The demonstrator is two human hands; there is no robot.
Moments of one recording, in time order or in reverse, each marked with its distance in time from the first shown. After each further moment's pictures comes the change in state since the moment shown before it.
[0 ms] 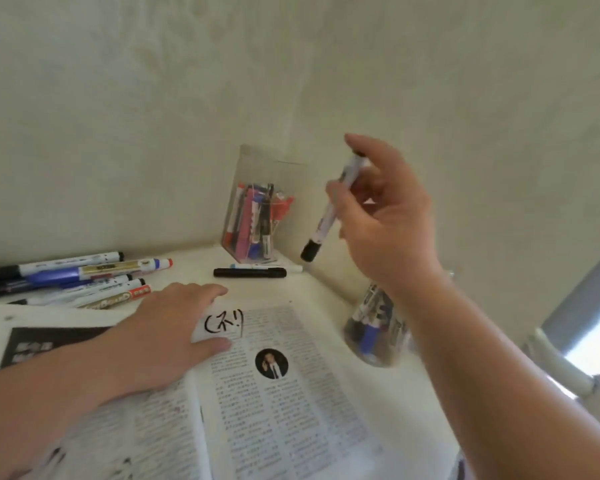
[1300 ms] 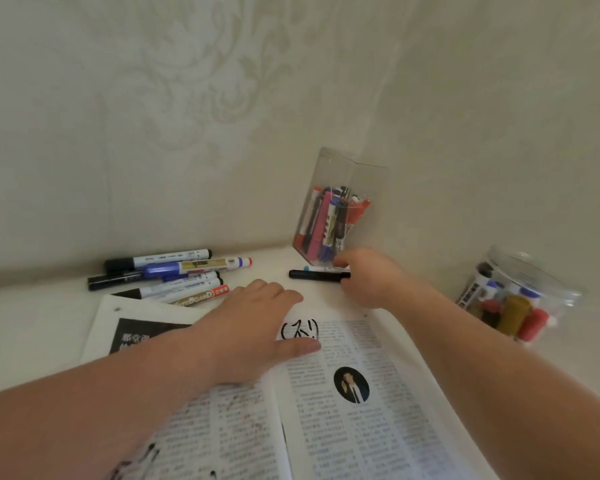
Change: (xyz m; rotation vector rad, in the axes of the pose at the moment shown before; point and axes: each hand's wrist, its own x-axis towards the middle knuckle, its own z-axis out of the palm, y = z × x) left_hand -0.002 -0.007 -0.008 0.095 -0.078 0.042; right_hand 0.003 0.090 0.107 -0.825 -0.864 0.309
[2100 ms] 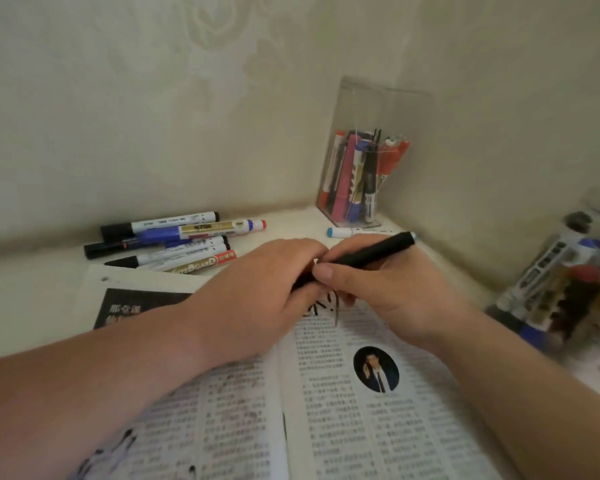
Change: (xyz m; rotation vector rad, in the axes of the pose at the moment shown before) left_hand 0.004 0.011 0.003 -0.165 0.309 0.085; right_hand -0.065 -0.017 0.024 1.295 -0.034 -0.229
